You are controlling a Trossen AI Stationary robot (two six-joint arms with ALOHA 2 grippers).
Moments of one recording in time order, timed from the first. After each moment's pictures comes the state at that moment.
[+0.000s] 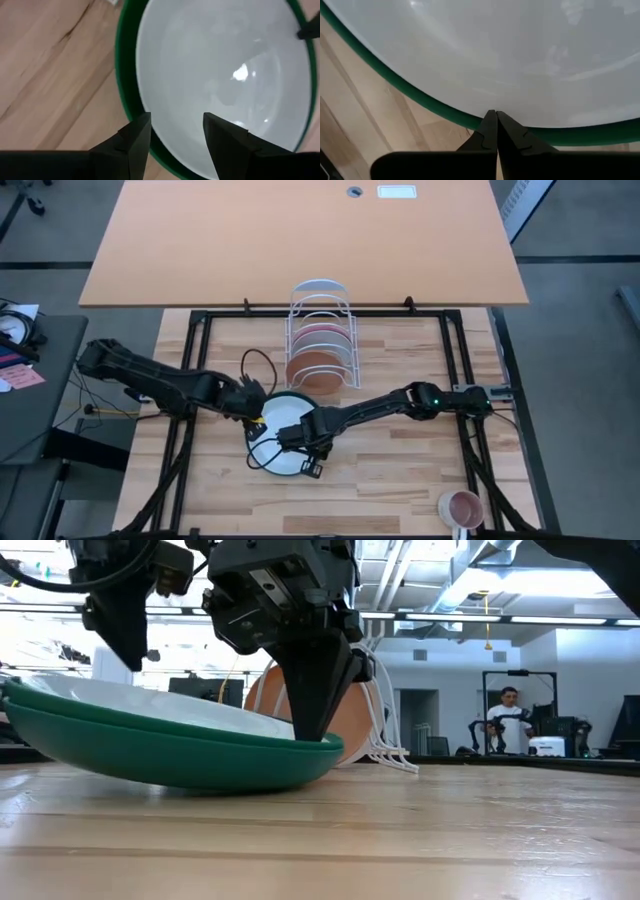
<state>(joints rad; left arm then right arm) -0.25 1.21 0.92 -0.88 -0.18 -0.88 0.23 2.48 2.25 -1.25 -0.10 0.55</state>
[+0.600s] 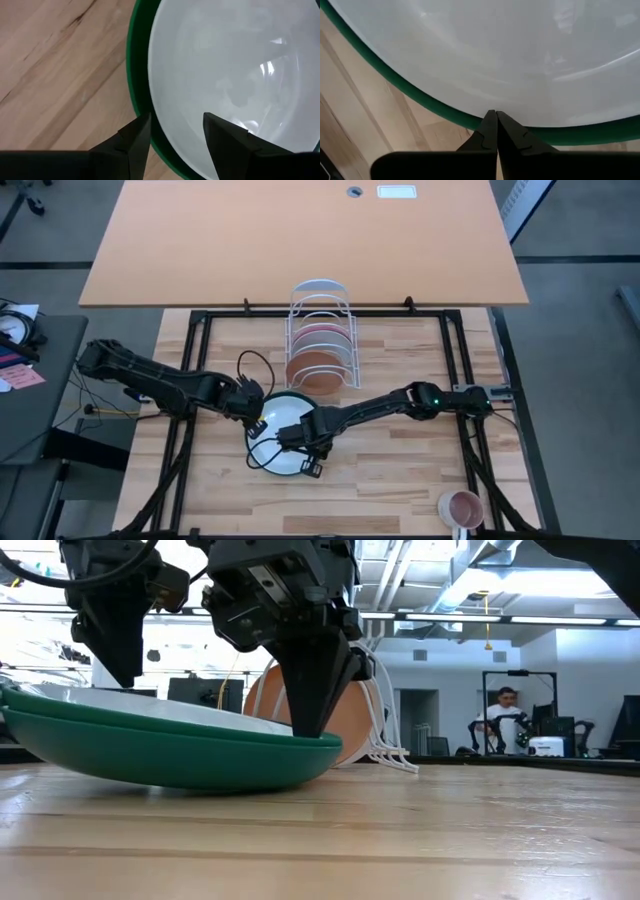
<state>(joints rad) -0.23 1.21 0.88 -0.86 -0.18 -0.94 0.23 2.48 2.25 -1.24 -0.10 0.55</state>
